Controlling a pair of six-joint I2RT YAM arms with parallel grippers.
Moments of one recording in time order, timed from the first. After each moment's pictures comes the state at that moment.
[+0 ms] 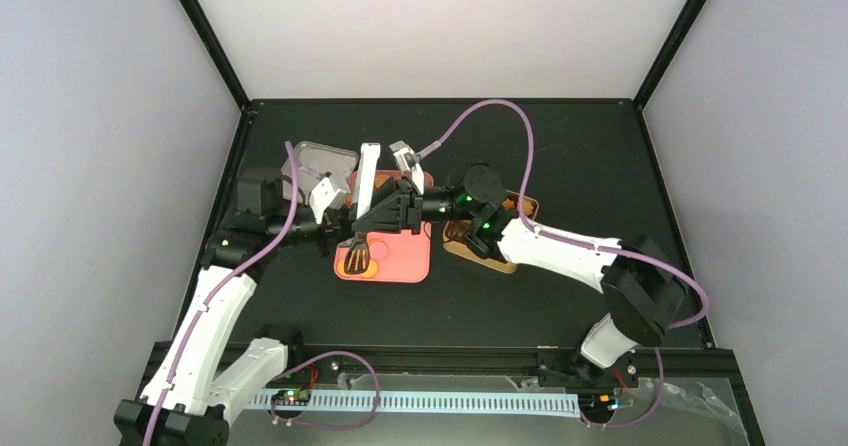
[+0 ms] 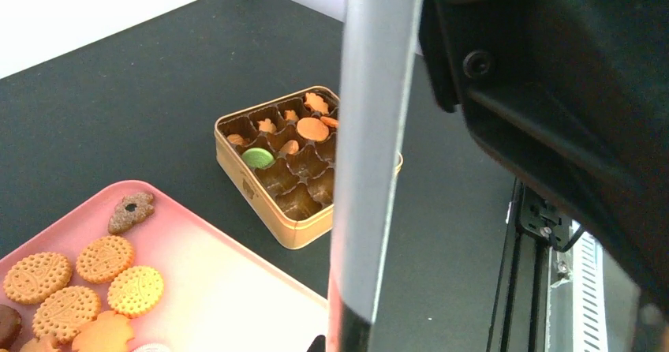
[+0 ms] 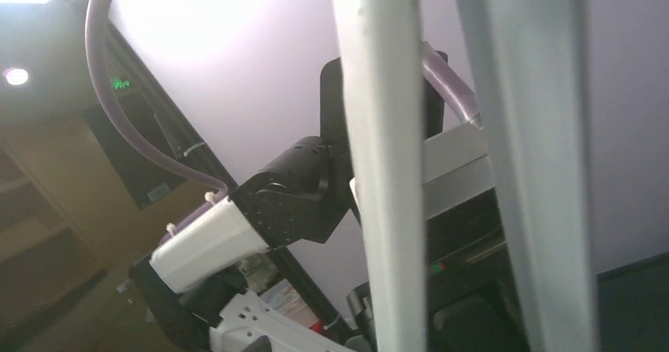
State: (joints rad) left arm -0.17 0.85 0.88 -0.63 0.90 0.27; right arm 0.93 1.57 1.05 0.86 -0.79 0.91
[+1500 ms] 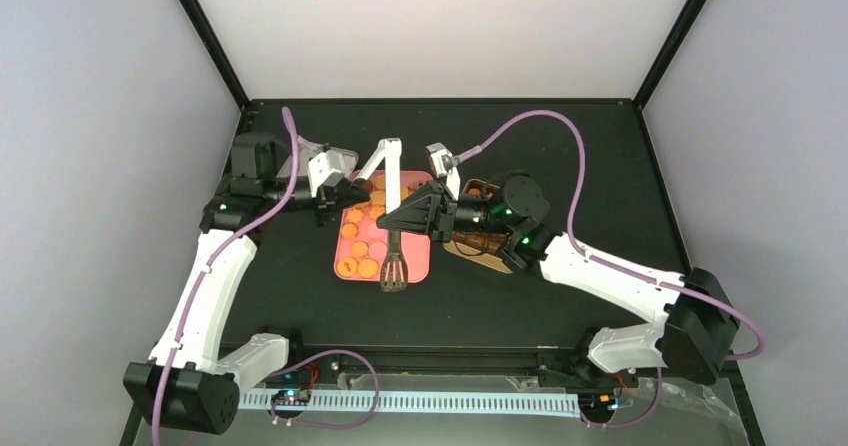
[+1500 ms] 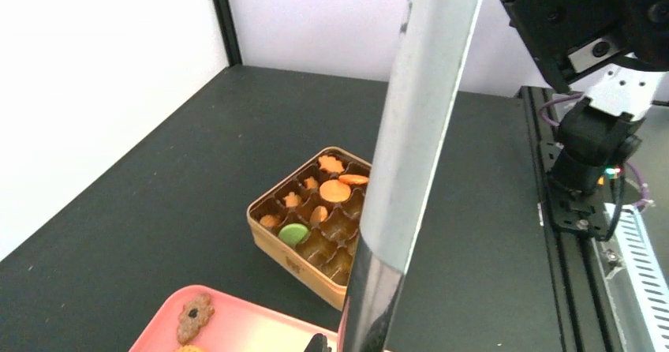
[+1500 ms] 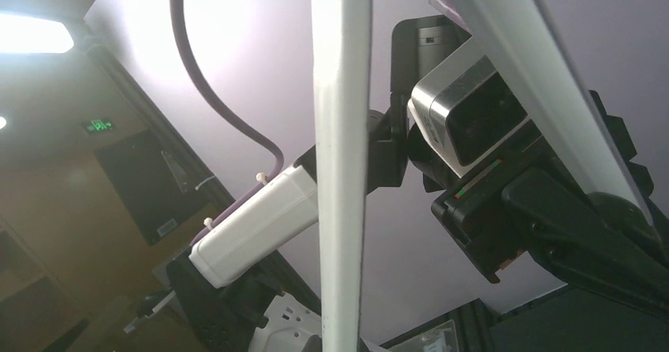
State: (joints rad) left arm -0.08 1.05 1.07 -0.60 1.05 0.54; right arm 0.92 1.32 0.93 0.76 -0.68 0.97
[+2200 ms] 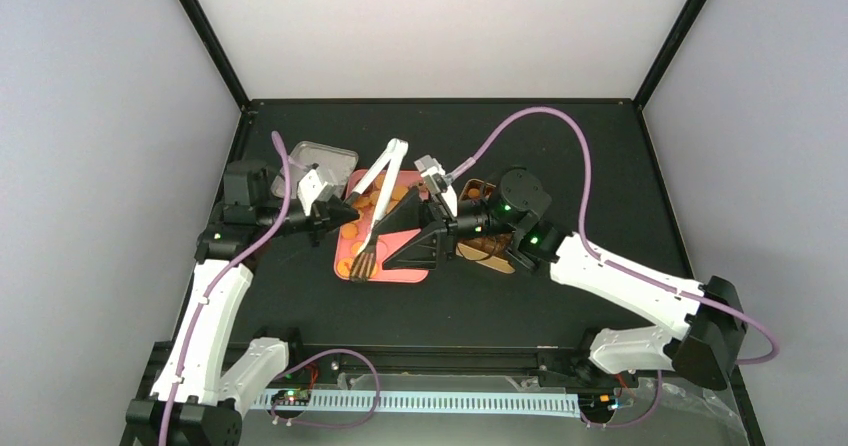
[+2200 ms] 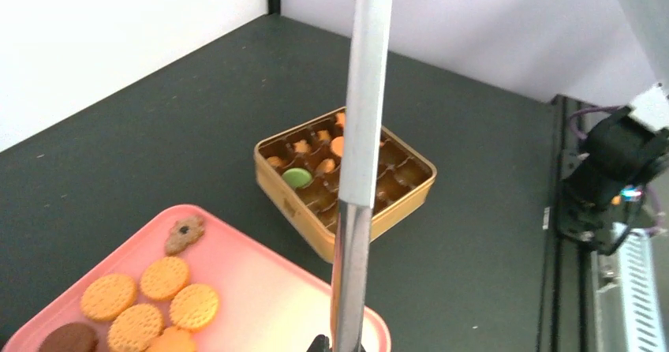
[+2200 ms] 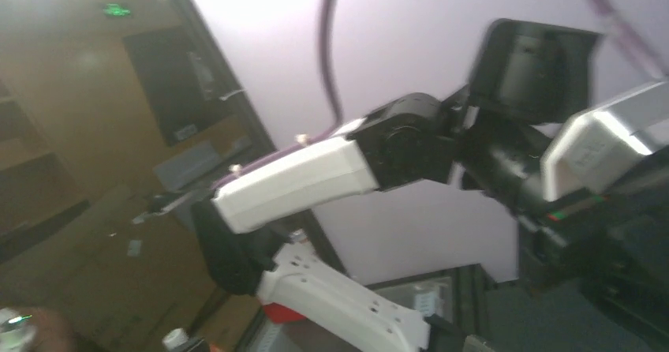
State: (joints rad) left arm -0.05 0.89 0.93 -0.64 1.01 0.39; right arm 0.97 1.27 1.02 0.58 -0.86 0.74
